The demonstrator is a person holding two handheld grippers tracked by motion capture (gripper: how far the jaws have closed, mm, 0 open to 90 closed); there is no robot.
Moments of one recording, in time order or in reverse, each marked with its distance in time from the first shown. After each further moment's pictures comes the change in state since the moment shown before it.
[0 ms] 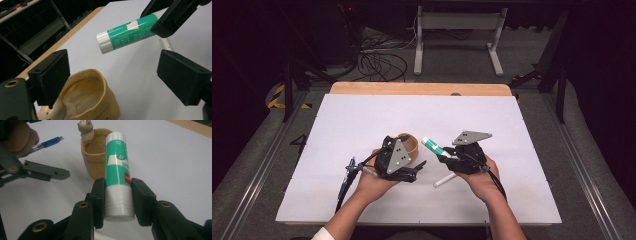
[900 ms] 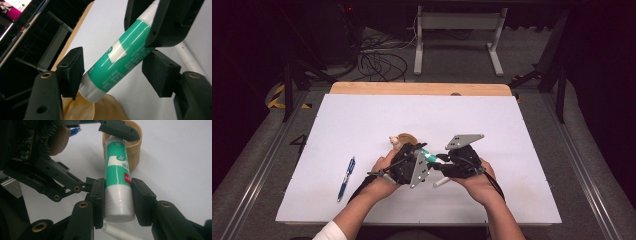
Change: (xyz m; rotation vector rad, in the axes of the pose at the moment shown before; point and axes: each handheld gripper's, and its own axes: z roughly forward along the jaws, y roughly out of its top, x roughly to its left) left arm -0.029 0.007 0.022 0.066 0.022 0.305; right arm 0.014 0.003 0.005 0.062 0.101 -0.029
